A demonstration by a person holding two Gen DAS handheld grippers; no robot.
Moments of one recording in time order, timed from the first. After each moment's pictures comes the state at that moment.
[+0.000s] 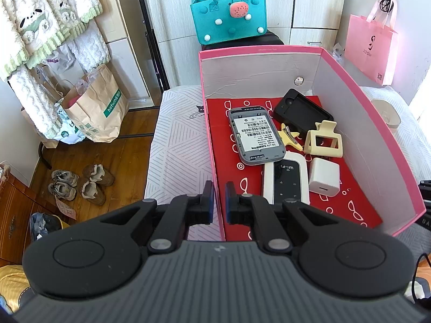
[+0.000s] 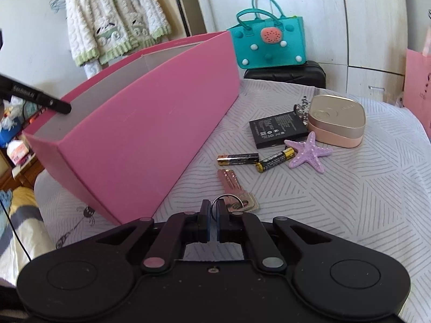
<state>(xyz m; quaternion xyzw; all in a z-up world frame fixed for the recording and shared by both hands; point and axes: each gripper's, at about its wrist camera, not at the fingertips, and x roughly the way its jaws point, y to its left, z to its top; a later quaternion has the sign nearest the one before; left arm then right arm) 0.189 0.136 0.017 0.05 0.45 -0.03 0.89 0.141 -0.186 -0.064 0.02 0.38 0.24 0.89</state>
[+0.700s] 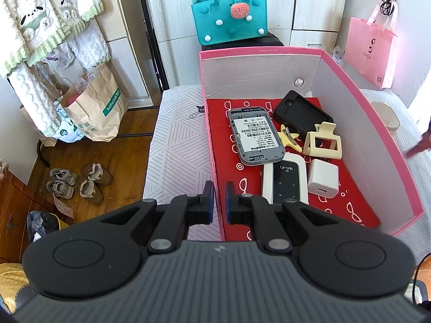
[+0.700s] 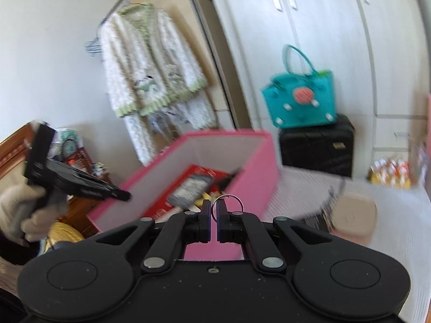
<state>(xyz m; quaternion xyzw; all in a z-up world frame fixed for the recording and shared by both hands) 0.189 0.137 0.017 0.04 0.45 -0.03 0.89 0.156 -0.169 0.061 0.05 0.29 0.34 0.89</state>
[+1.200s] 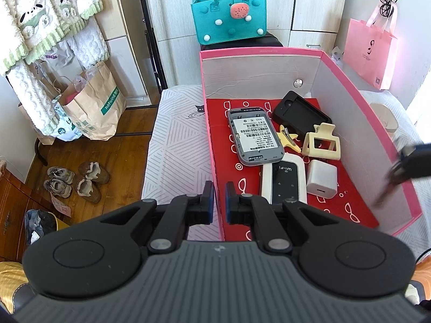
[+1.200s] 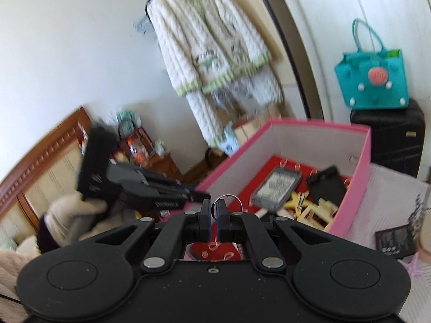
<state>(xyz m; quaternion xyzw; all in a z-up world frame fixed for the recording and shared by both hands) 0.190 0.140 0.017 0.03 0.45 -0.04 0.89 0.175 -0.087 0.054 0.06 0.37 0.45 0.81</state>
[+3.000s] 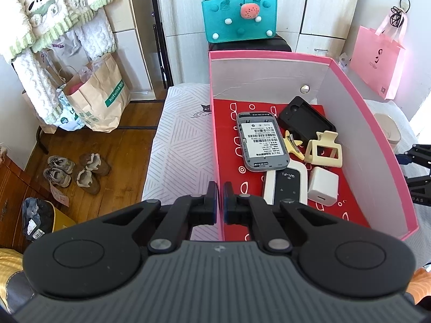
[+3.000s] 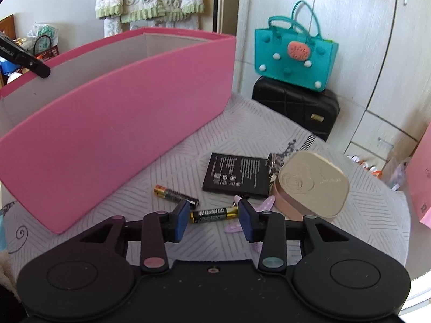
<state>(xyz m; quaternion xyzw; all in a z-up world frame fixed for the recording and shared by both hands) 0.196 0.144 0.018 0.00 0.45 -0.02 0.89 0.210 -0.191 -0.053 -0.15 0.38 0.30 0.86</state>
